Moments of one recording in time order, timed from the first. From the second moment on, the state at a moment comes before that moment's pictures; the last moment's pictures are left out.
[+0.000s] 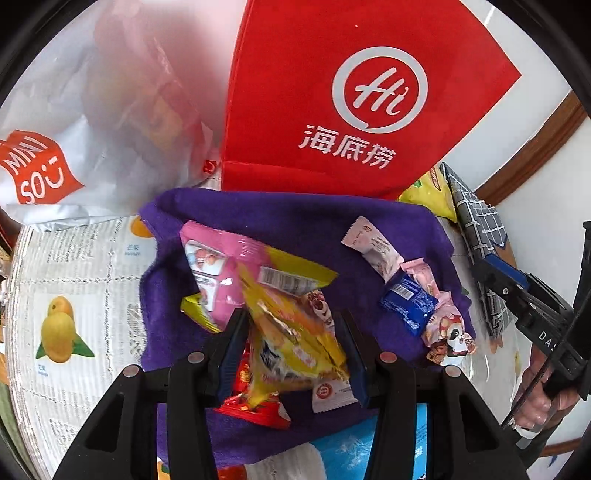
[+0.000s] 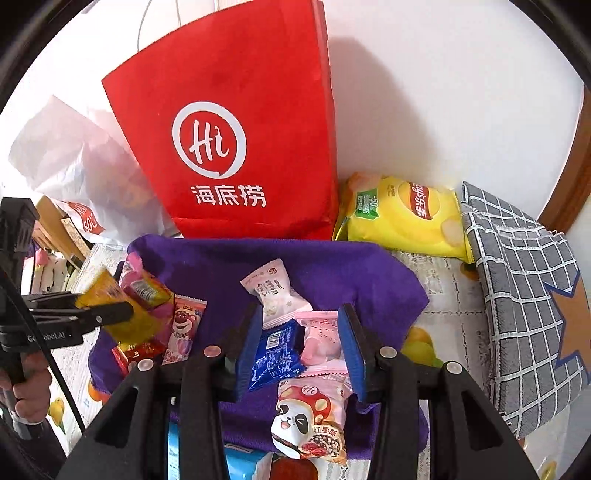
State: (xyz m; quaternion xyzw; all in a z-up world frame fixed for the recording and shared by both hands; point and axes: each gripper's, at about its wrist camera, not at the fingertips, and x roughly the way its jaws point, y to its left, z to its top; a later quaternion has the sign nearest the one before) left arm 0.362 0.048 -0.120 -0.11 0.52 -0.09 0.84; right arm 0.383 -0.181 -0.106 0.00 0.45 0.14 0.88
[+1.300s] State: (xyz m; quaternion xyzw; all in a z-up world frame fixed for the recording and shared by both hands) left arm 0.261 0.041 -0.031 -0.11 0.43 -0.12 0.89; right arm 0.192 -0.175 -0.164 0.03 0.51 0.15 0.84
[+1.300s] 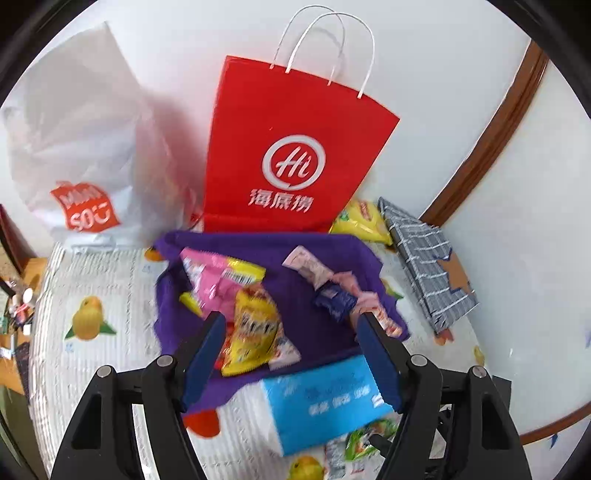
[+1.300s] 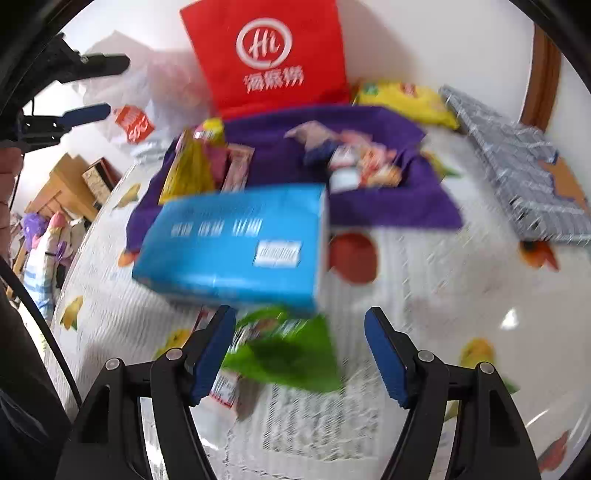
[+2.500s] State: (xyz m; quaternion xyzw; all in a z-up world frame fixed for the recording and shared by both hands) left arm 0.139 -0.011 -0.180 -0.09 0.53 -0.12 0.83; right arm 0.137 -0.270 -0.173 0.05 0.46 0.09 0.88
